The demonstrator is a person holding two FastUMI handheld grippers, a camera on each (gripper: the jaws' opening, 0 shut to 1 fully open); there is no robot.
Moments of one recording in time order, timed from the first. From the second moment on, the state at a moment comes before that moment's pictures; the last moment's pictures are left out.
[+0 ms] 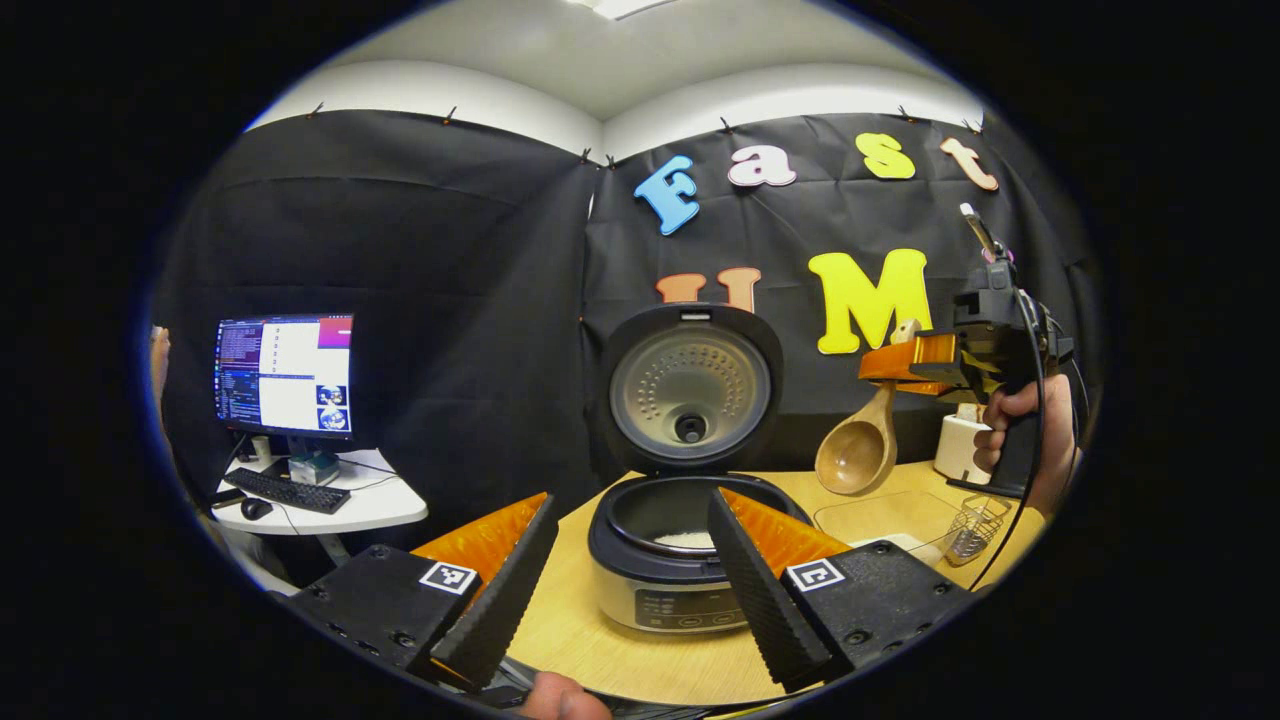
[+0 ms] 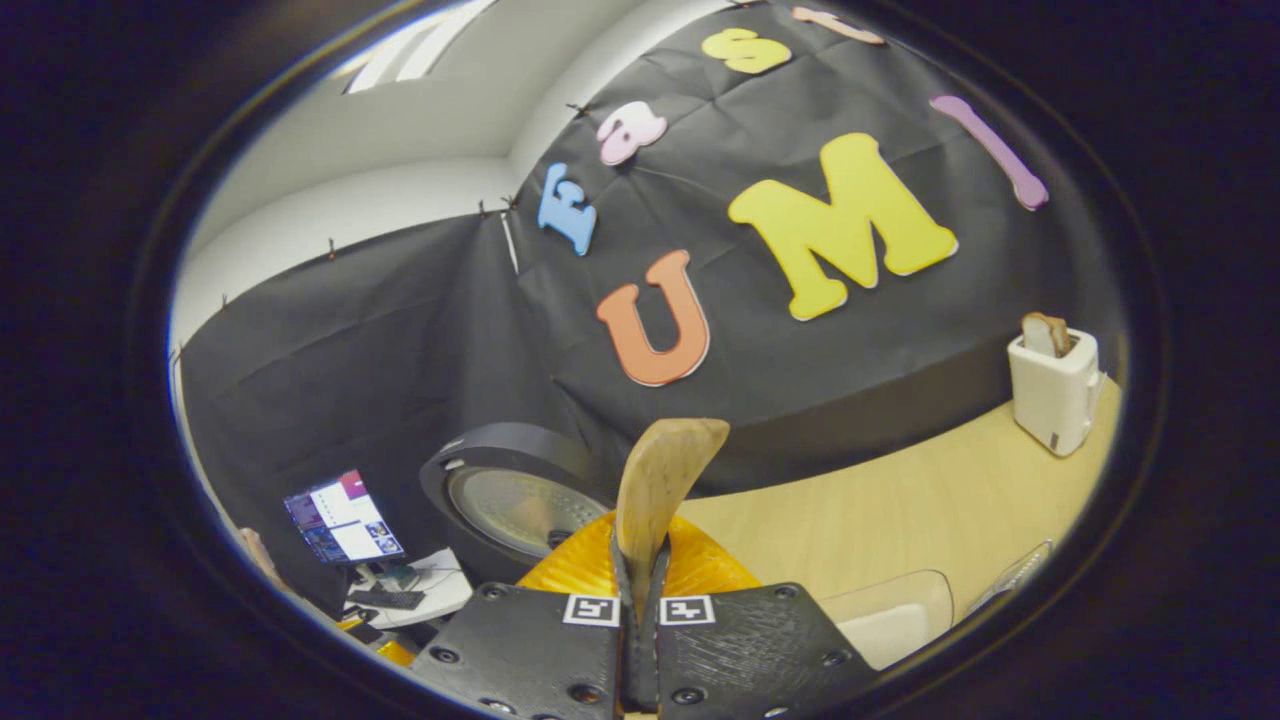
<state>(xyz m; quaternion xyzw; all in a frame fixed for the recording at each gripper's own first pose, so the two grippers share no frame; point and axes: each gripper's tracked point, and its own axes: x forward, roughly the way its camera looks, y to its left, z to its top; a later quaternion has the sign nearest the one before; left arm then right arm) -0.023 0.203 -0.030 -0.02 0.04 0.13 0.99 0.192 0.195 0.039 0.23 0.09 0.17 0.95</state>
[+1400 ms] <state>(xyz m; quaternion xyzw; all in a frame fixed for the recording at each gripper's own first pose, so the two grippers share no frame) -0.010 0.160 -0.019 -0.02 0.01 0.09 1.00 0.144 -0.055 -0.037 0.12 0.07 -0.09 0.99</state>
